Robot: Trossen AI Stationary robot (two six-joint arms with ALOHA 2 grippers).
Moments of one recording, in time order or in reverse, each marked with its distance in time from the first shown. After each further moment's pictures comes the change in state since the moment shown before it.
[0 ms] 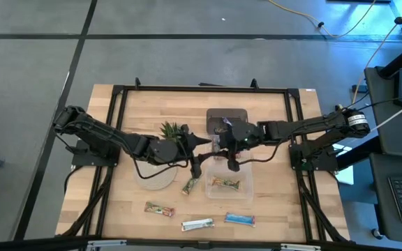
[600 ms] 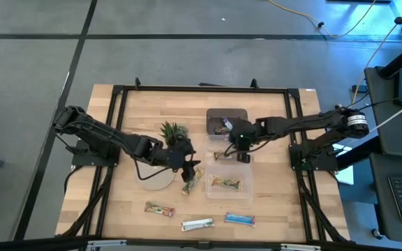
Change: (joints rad) left arm -0.001 0.000 -0.013 -0.487 0.130 -0.413; right arm -0.130 0.006 -0.113 -0.372 0.094 -0.031
